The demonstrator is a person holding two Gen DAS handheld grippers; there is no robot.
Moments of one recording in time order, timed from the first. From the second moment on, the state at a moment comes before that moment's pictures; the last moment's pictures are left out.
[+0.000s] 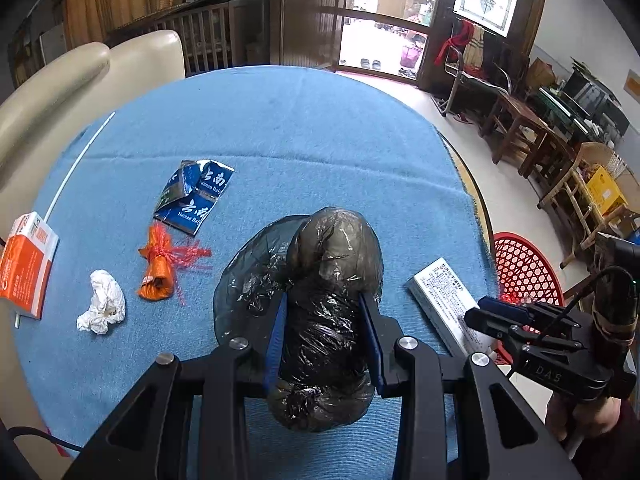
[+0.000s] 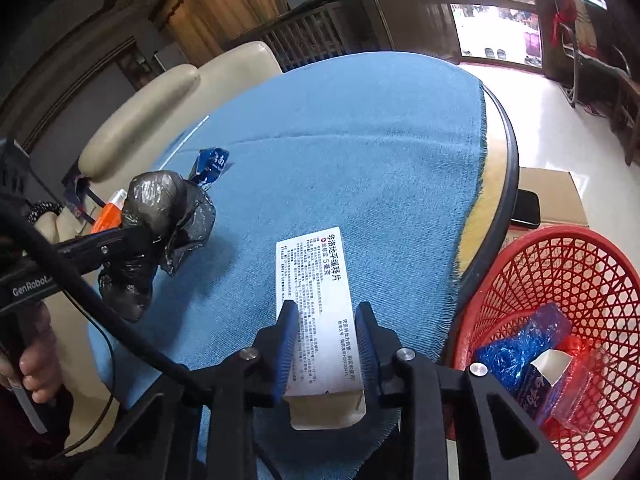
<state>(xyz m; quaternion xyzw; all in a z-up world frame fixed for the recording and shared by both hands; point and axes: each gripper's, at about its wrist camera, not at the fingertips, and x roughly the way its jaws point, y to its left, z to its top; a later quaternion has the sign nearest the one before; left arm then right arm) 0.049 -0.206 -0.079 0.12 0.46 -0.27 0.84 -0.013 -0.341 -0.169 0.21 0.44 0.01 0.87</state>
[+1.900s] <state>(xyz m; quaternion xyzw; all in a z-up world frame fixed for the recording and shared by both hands) -0.070 -0.403 -0.025 0.24 0.41 -0.45 0.75 -0.188 -0.511 -0.118 0.35 0.25 -0.12 0.89</state>
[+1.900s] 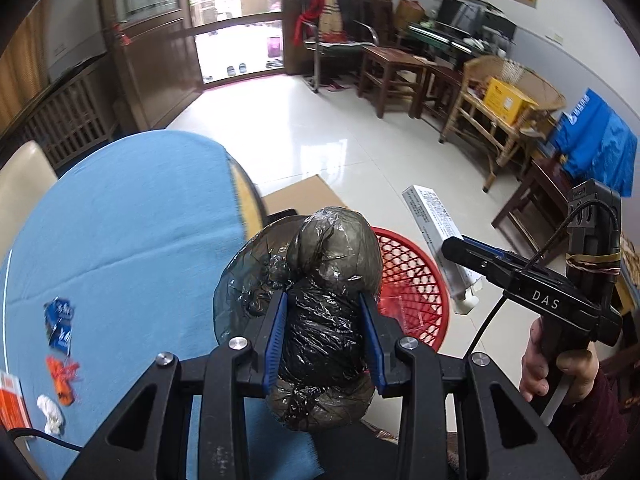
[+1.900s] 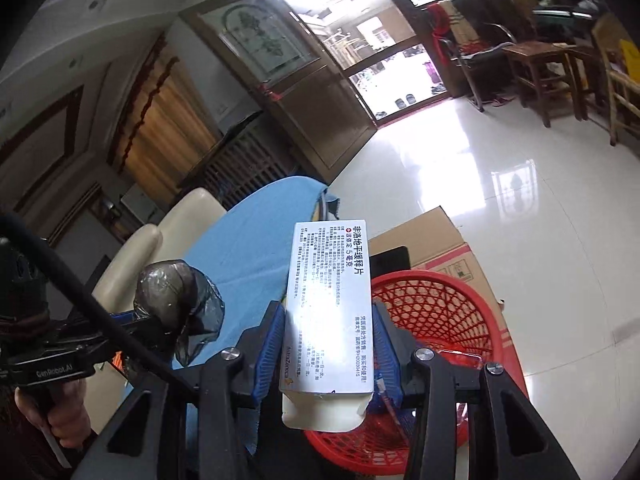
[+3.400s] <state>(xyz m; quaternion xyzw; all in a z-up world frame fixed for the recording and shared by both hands) 0.002 -0.103 -0.049 0.10 0.44 -0.15 0.88 -0.168 -0.489 -0.109 0.36 0.27 -0.09 0.89</state>
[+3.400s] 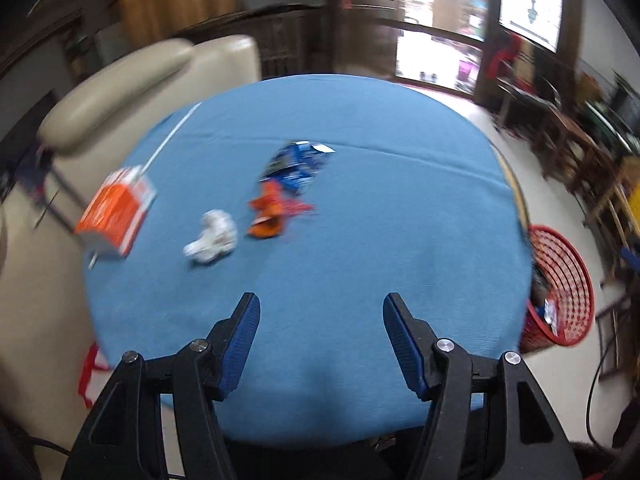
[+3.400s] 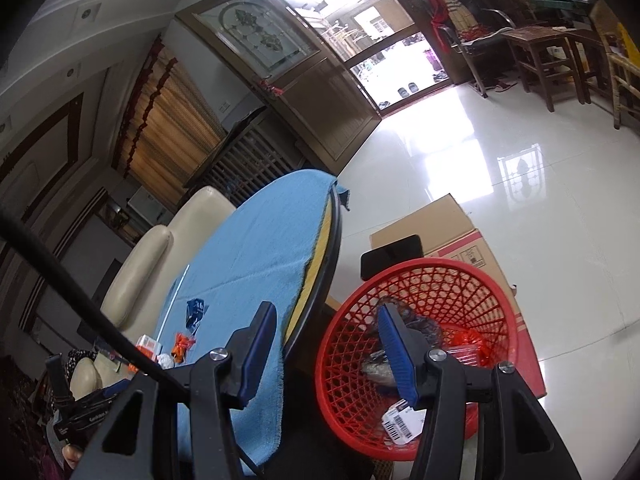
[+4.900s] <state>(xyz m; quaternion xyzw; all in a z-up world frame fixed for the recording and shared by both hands) 0.086 0.024 -0.099 -0.04 0.48 -0.08 0.87 0.173 -0.182 -0.141 0.19 0.48 0.18 0.84</state>
